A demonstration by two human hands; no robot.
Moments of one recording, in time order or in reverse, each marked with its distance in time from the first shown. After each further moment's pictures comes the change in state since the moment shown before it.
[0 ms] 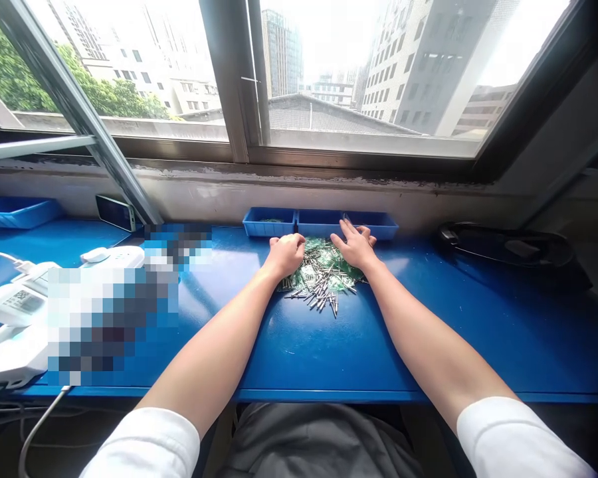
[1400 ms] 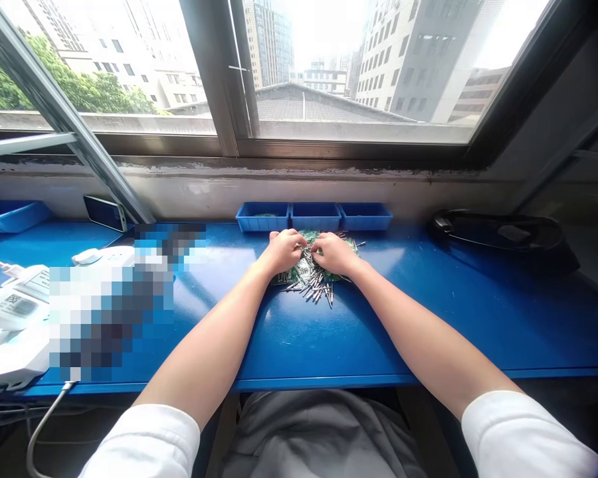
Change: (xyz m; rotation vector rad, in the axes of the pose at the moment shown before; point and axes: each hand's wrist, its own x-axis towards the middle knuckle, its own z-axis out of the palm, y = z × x) left_hand -0.004 -0.002 -0.001 0.002 -0.075 0.190; right_hand -0.030 -0.056 -0.011 -0.032 -0.240 -0.336
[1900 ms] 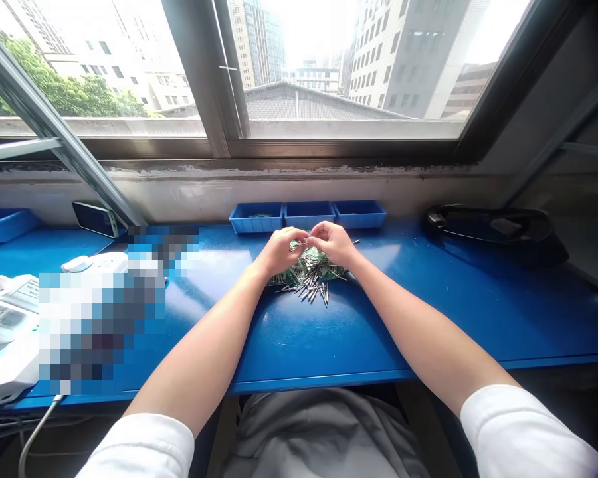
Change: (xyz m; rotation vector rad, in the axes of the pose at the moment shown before) left_hand 0.002 0.010 -0.007 -0.215 0.122 0.182; right_hand 0.003 0.007 -0.004 0.958 0.170 0.165
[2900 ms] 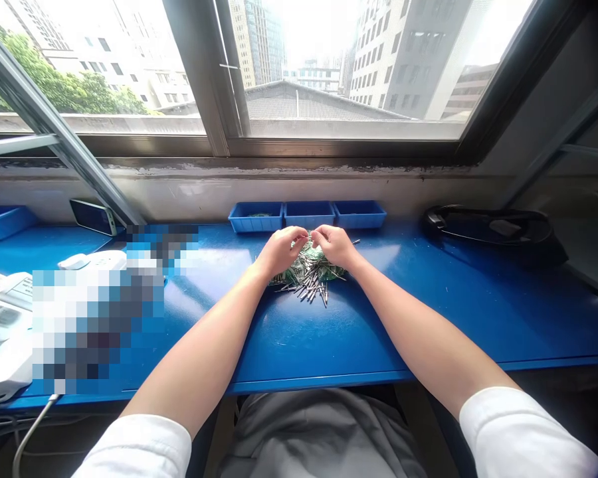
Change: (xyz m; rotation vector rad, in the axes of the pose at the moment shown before) left_hand 0.001 0.006 0.002 0.033 0.024 -0.017; right_hand -0.004 -0.006 -0.004 -0.393 0.065 -0.064
